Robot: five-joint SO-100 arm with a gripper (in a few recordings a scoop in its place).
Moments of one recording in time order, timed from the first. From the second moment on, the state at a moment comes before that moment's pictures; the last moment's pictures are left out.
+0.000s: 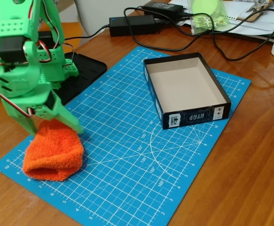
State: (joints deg) arm 50.1 86.2 107.1 65.6 -78.4
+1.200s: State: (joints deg) arm 26.0 103.4 102.7 22.8 -41.0
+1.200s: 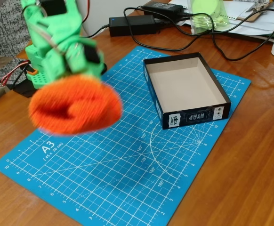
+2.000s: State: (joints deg) arm -30.1 107.5 104.0 60.7 7.9
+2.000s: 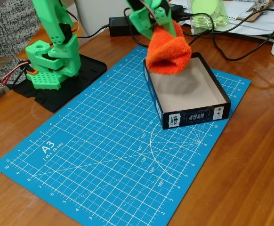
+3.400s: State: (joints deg) arm -20.9 88.7 90.4 63.7 -13.5
